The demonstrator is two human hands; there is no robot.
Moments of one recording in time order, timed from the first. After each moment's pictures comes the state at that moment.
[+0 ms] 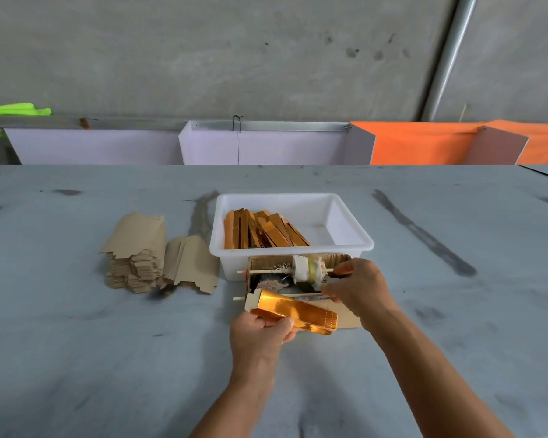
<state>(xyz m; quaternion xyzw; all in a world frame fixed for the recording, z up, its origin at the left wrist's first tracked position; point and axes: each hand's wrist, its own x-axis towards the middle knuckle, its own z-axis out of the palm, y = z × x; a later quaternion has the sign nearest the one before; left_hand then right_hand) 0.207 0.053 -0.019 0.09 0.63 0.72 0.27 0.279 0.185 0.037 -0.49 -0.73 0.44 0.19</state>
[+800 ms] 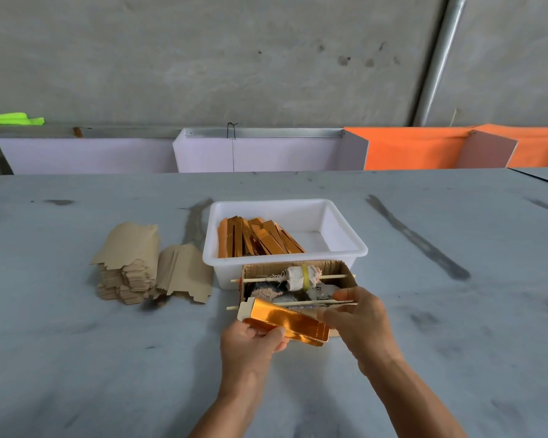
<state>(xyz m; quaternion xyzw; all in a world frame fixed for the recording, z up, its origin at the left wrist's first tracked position) 0.202 0.052 -0.022 0.12 0.65 0.71 0.26 0.303 0.156 0.020 -0.47 -0.67 0.51 0.27</state>
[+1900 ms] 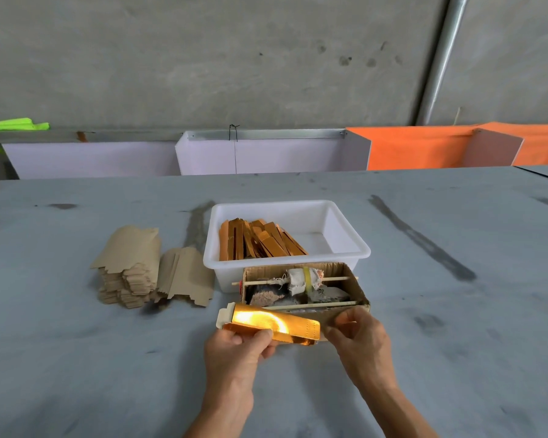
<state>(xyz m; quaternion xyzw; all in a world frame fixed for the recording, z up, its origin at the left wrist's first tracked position) 0.198 0.039 -0.010 0.07 0.61 0.75 0.24 0.308 0.158 -0.025 -0.46 -0.72 0.39 0.33</state>
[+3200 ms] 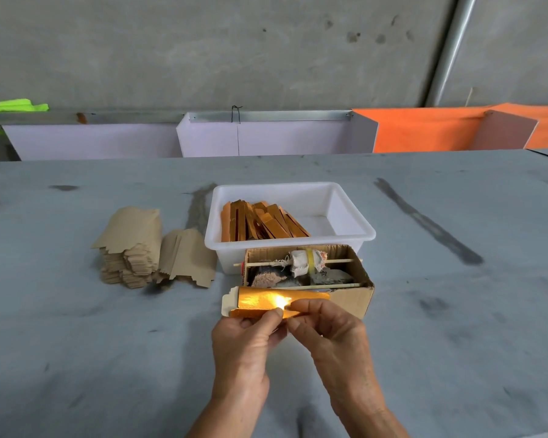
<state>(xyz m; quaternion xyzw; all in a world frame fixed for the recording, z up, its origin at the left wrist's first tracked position) 0.216 0.041 -0.003 0.06 0.52 0.81 0.26 0.301 0.096 0.003 -0.29 -0.61 0.64 0.35</state>
